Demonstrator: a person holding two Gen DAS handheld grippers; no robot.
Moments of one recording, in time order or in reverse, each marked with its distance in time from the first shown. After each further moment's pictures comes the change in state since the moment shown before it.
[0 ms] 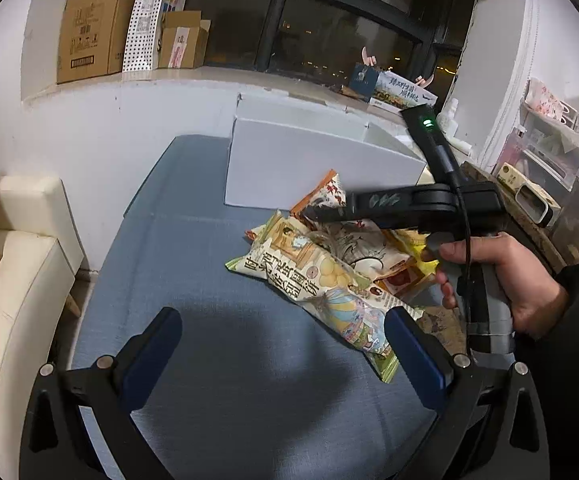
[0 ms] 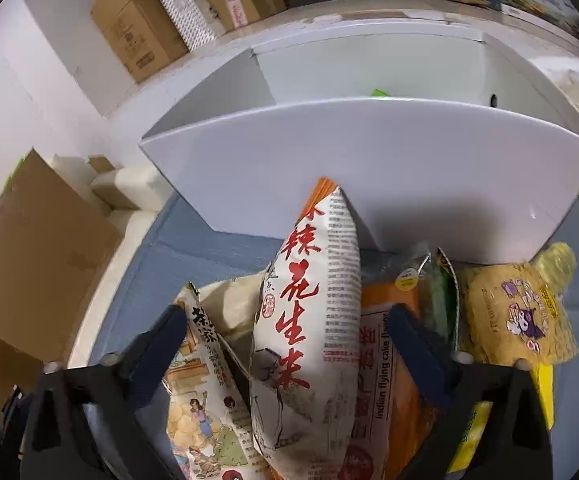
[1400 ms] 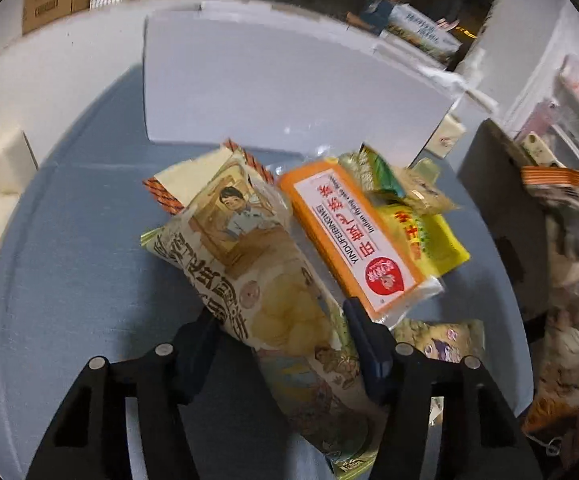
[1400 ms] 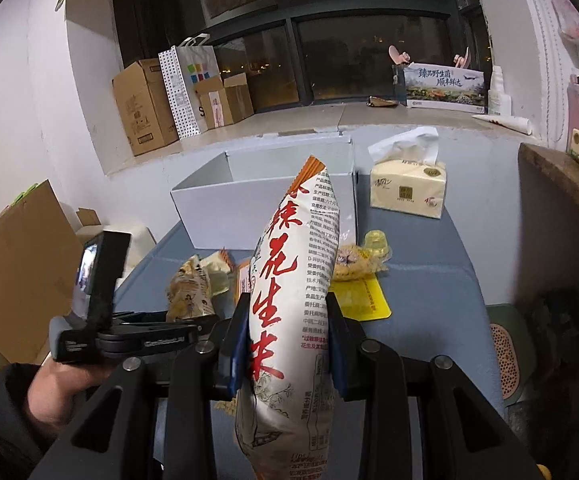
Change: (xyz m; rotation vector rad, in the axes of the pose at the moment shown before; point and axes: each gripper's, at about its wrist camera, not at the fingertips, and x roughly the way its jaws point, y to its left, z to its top) left arm 0.109 -0.051 0.012 -0.038 0.215 0.007; right arm -0.190 -0.020 -0.141 -0.017 -0.408 -0.164
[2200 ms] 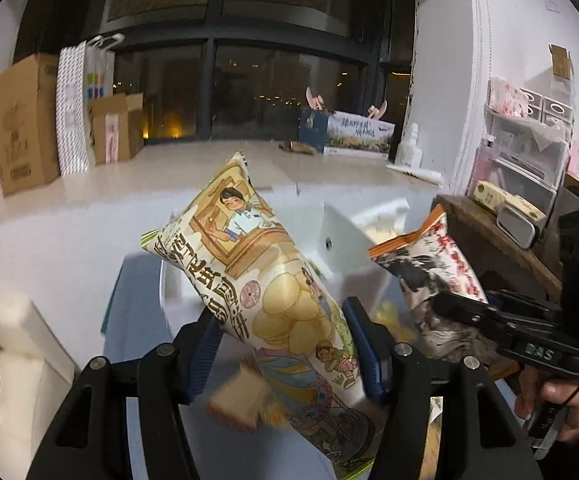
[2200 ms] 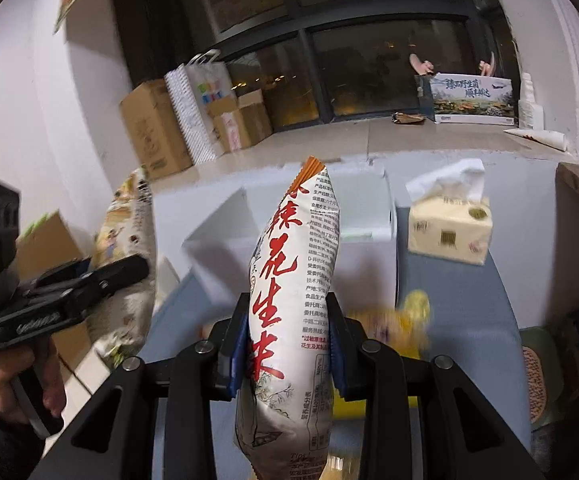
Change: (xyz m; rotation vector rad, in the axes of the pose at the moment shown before) left arm -0.112 -0.009 0.127 0.267 -0.364 -0.054; right arm 0.057 0.000 0.079 0.052 -0.053 0.091
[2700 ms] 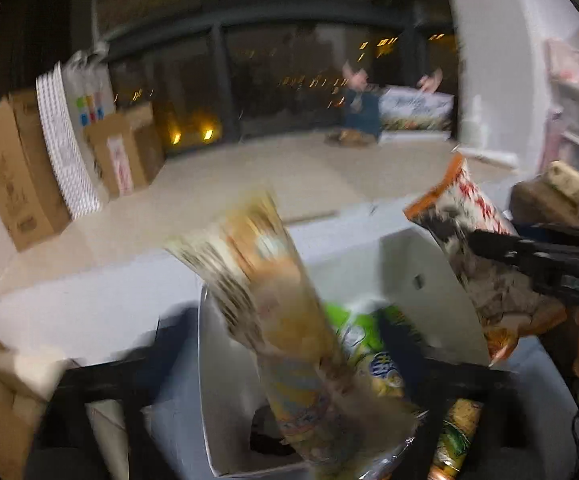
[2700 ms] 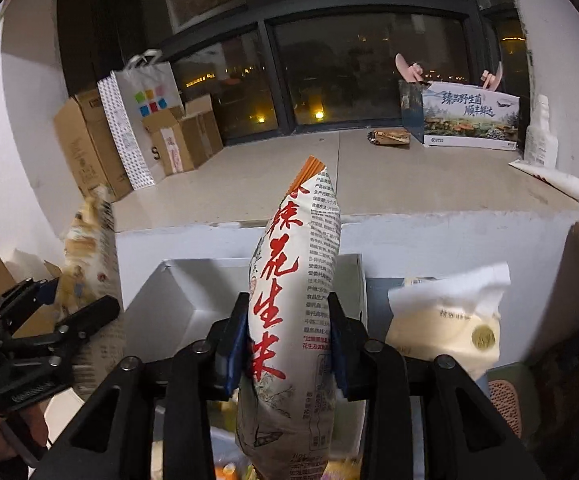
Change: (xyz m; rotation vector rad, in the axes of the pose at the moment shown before) left arm 0.142 0.034 0.086 0.091 0.106 0.199; right arm 0.124 -0.042 0.135 -0.010 0.056 -0.146
